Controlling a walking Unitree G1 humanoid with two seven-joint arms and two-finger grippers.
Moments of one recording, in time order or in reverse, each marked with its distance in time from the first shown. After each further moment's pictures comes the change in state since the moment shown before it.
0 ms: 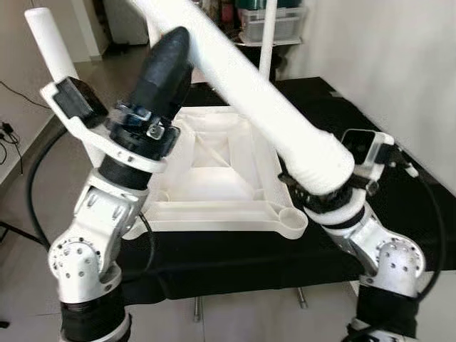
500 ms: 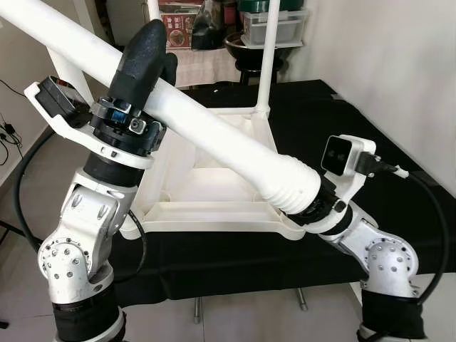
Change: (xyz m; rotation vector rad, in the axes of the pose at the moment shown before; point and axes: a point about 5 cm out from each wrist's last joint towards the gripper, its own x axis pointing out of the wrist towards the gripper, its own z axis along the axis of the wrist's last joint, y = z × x) left arm -0.002 0.000 0.011 -0.042 -0.049 0.023; right arm 0.000 -0.015 -0.007 -0.176 0.160 -0.112
